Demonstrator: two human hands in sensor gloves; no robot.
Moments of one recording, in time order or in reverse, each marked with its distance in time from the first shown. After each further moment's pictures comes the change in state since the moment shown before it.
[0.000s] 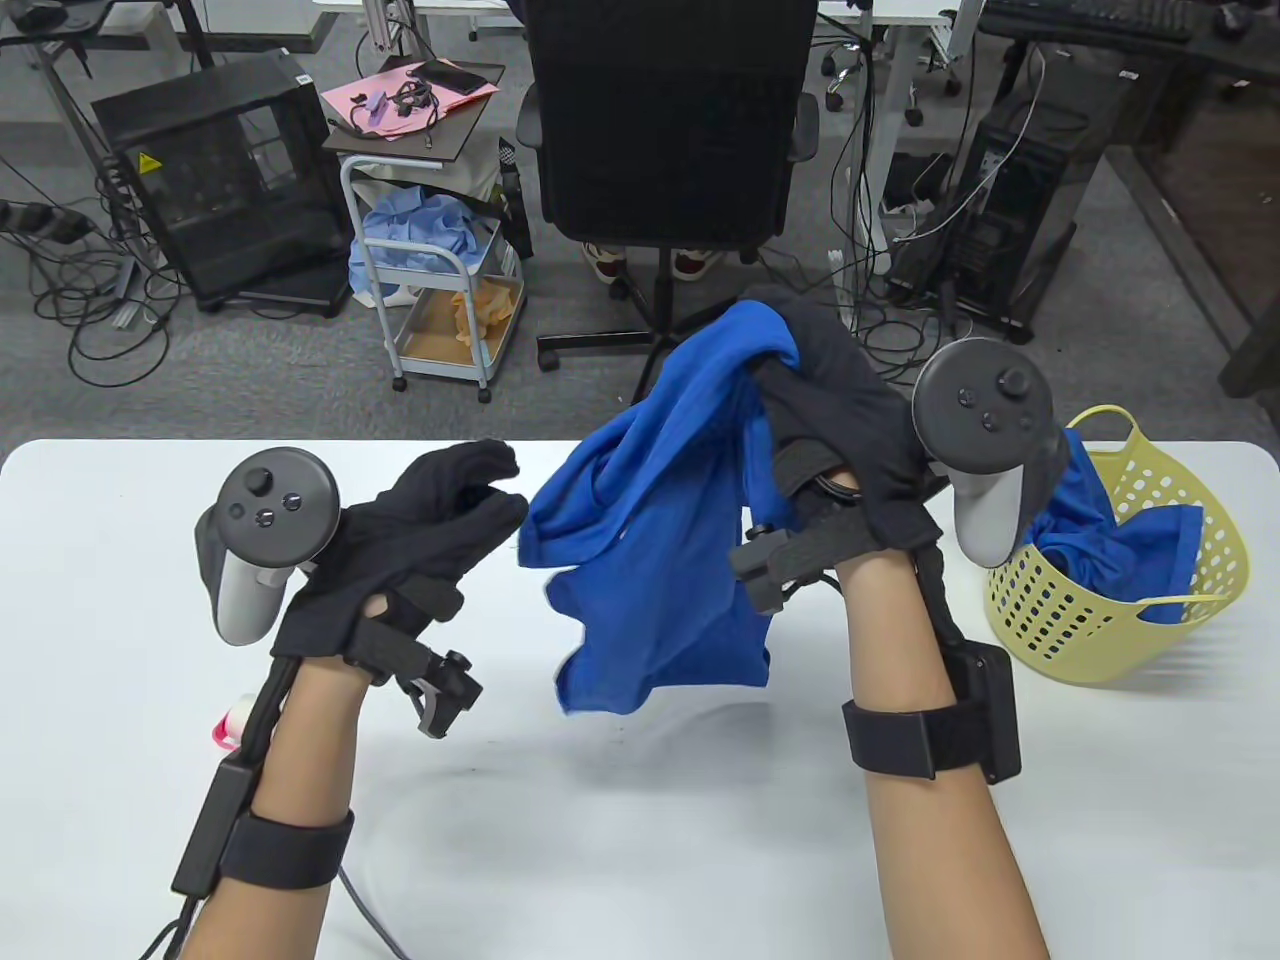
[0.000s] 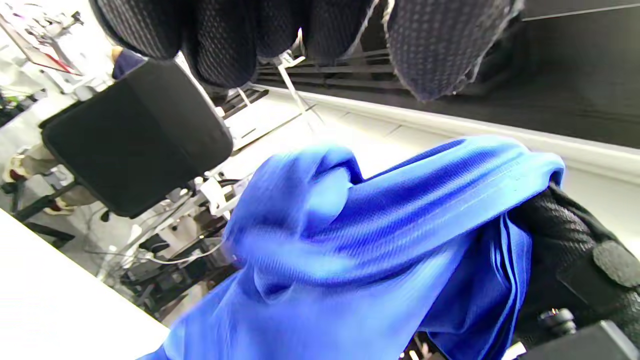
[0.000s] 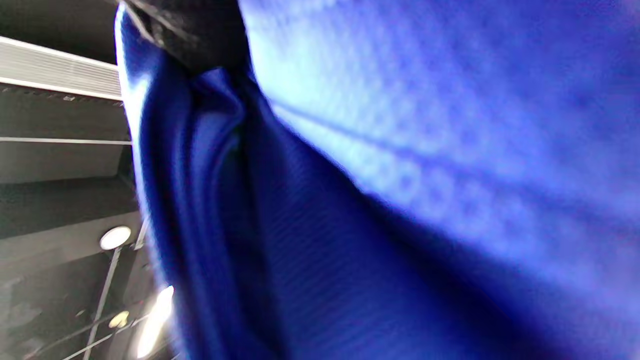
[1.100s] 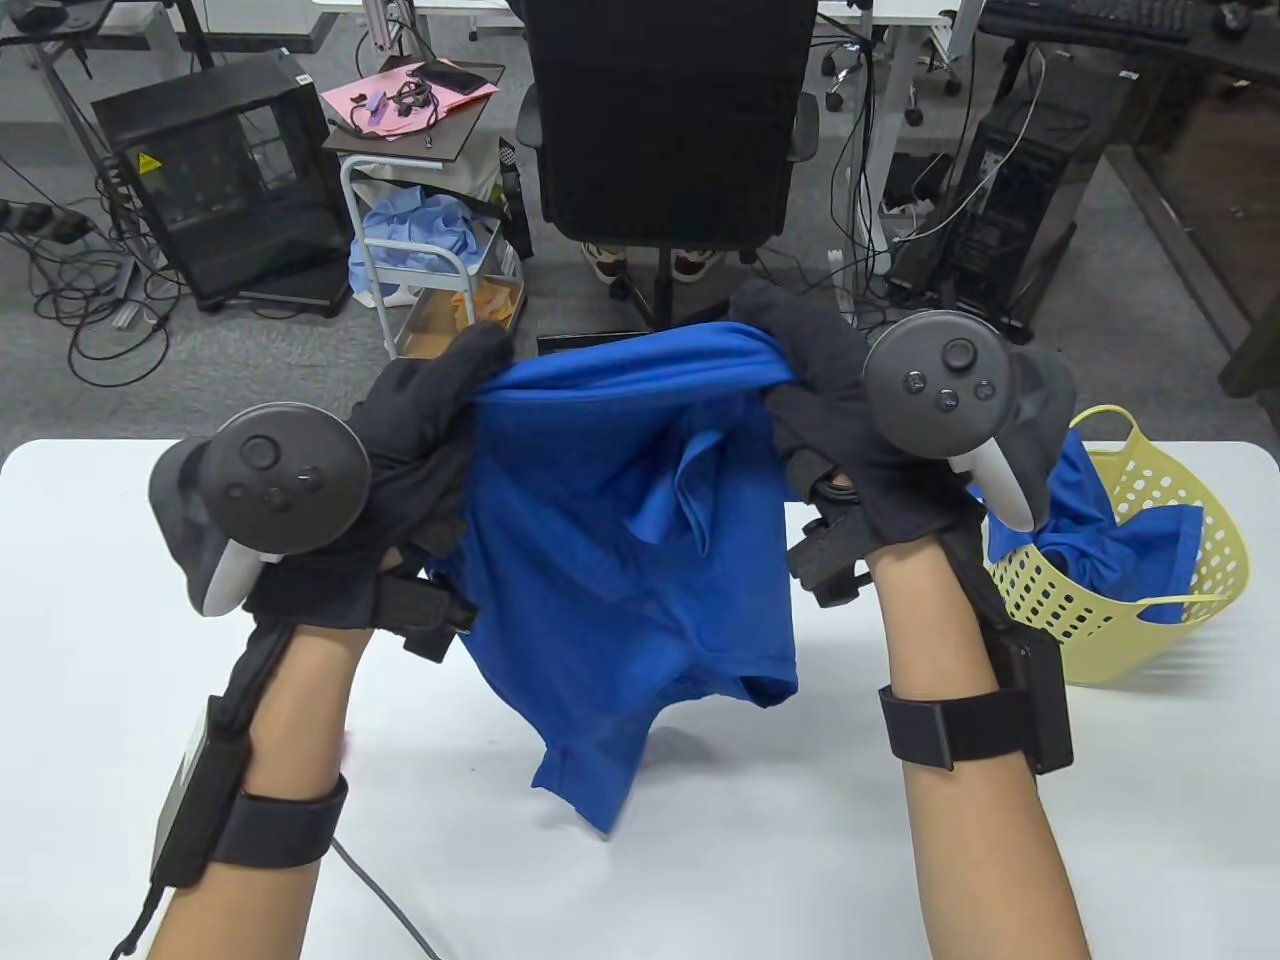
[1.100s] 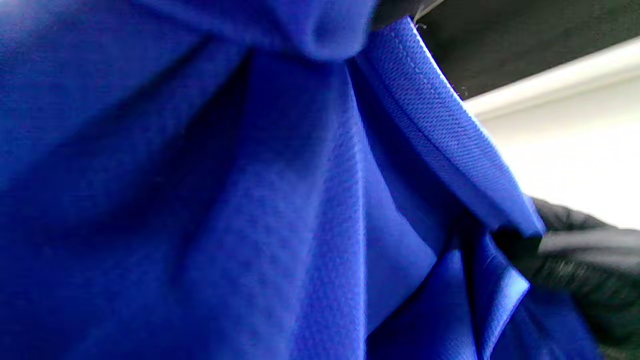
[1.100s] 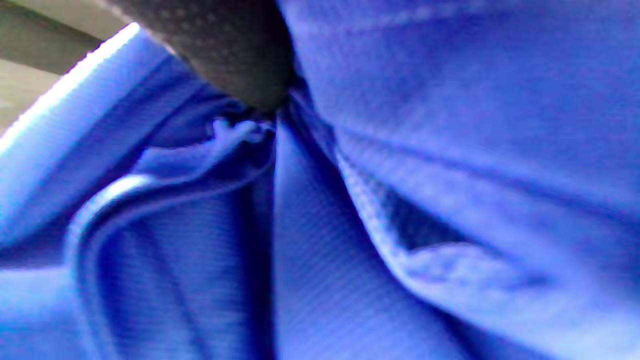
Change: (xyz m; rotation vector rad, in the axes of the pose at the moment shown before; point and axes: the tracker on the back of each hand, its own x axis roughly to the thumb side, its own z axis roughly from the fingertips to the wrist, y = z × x) left_hand 0.089 0.026 -0.003 0.243 -0.147 -0.539; right_hand 0.012 -0.008 0.000 0.064 -0.112 0.426
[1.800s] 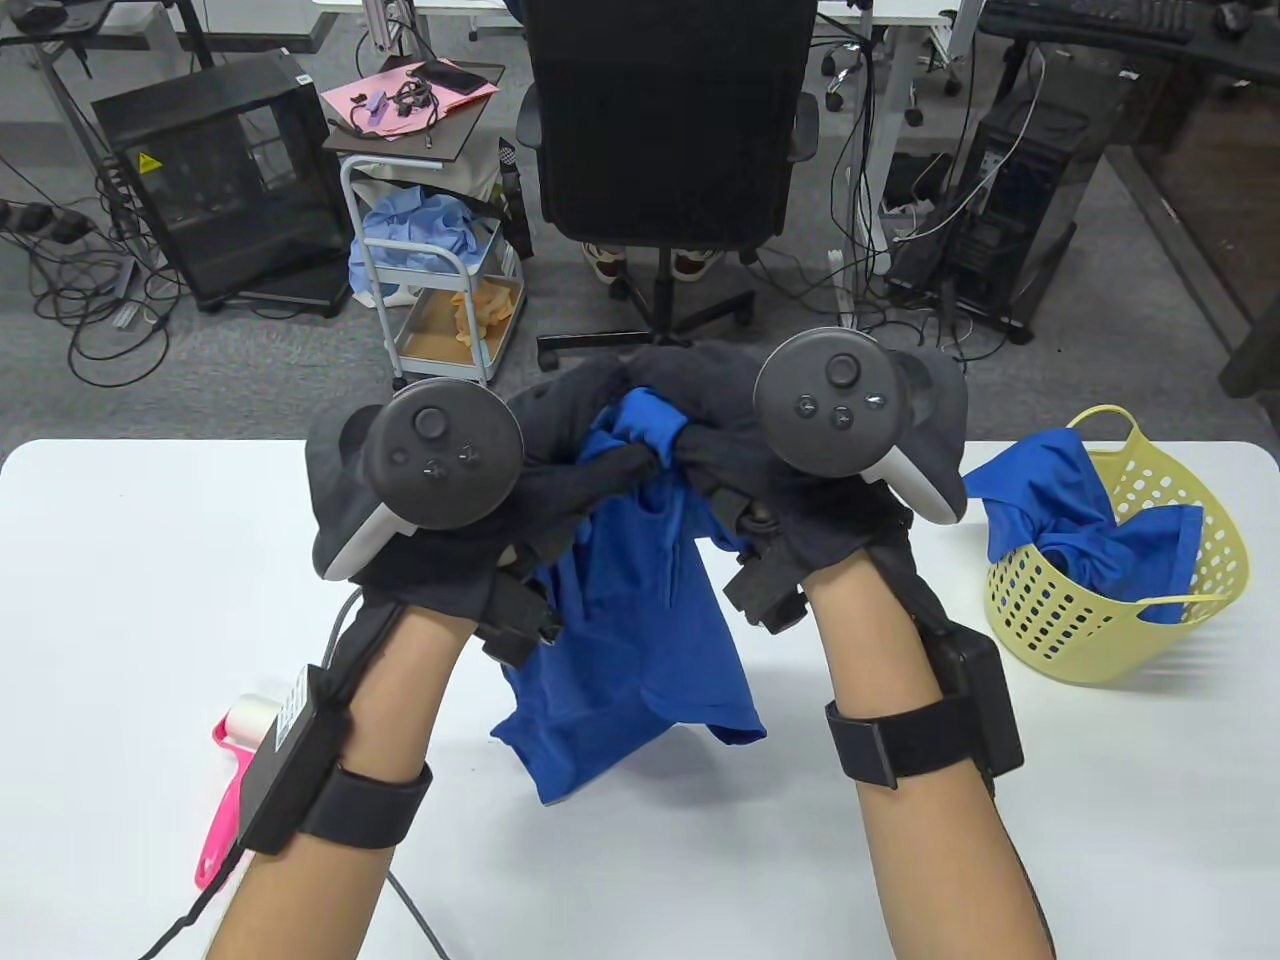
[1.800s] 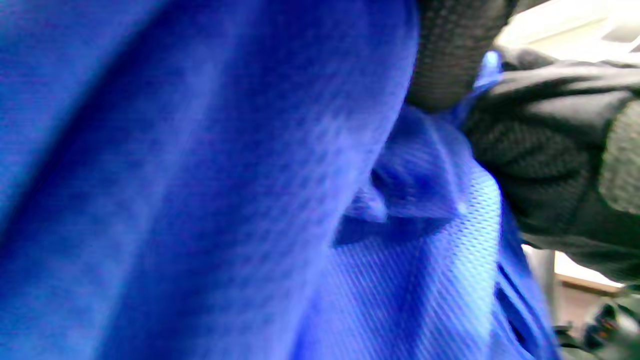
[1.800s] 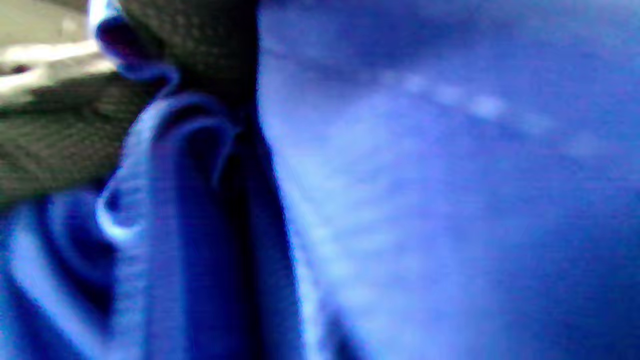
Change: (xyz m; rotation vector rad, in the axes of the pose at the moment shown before) left_hand 0.048 -0.031 -0.022 -0.138 -0.058 -0.048; right_hand 0.041 0.025 0.000 0.122 -0.174 0.140
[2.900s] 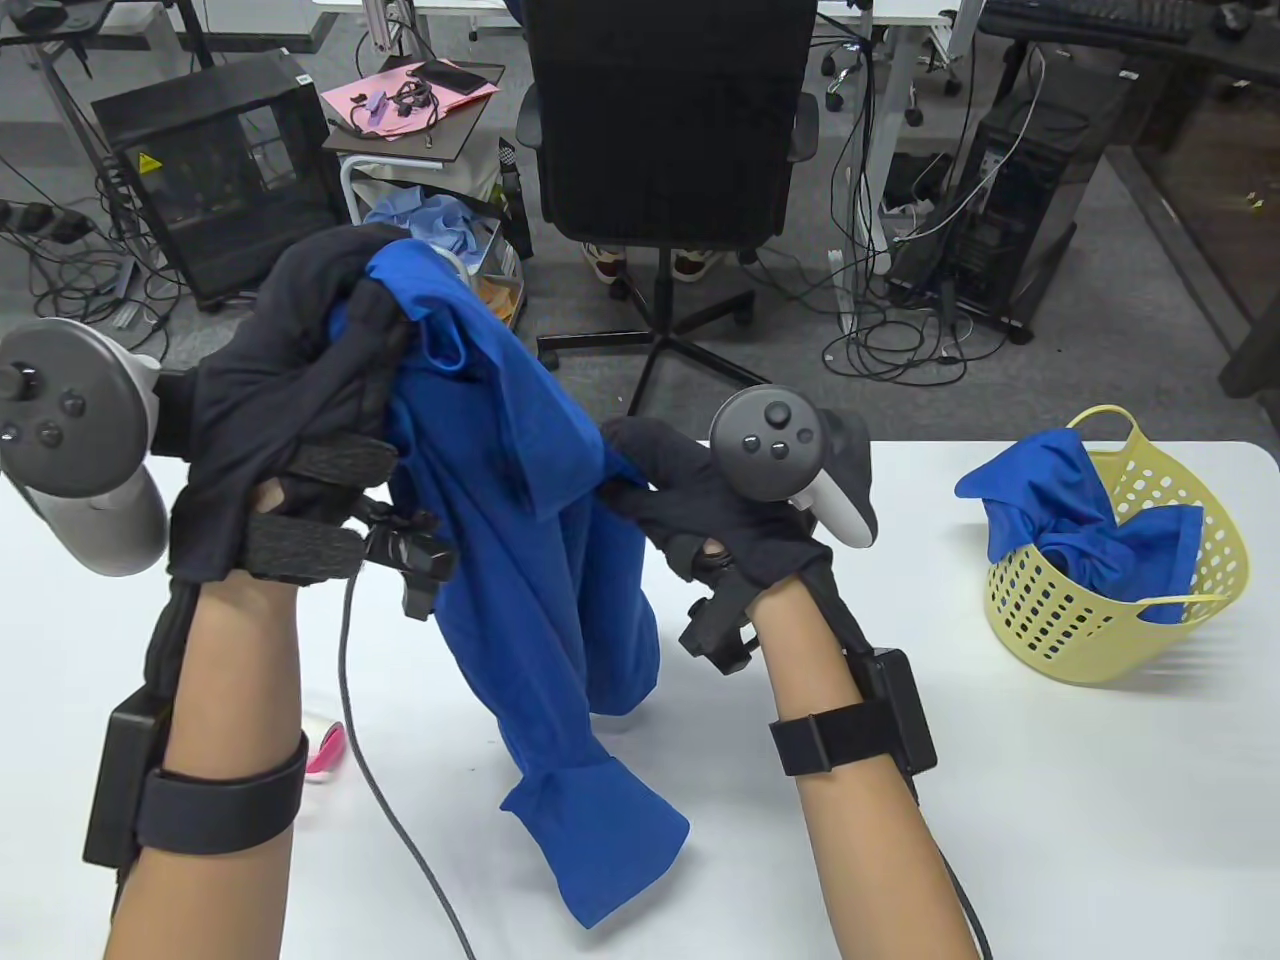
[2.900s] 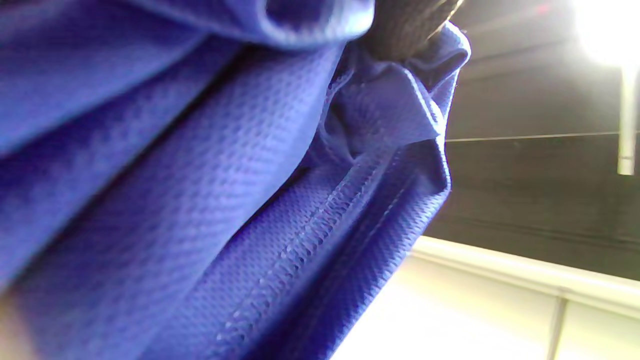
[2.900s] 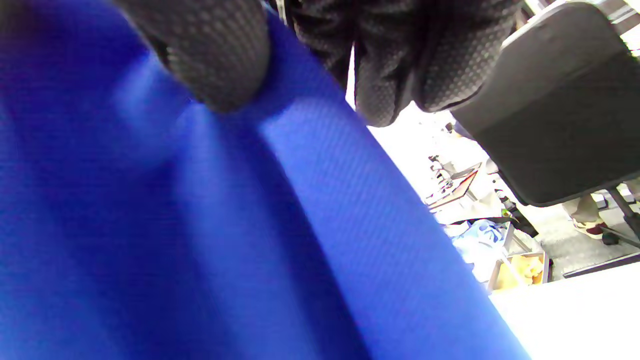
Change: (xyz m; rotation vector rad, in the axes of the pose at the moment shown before) left_hand -0.060 0.096 0.029 0.321 0.022 0.650; right_hand -0.050 0.094 -0.004 0.181 0.103 -0.354
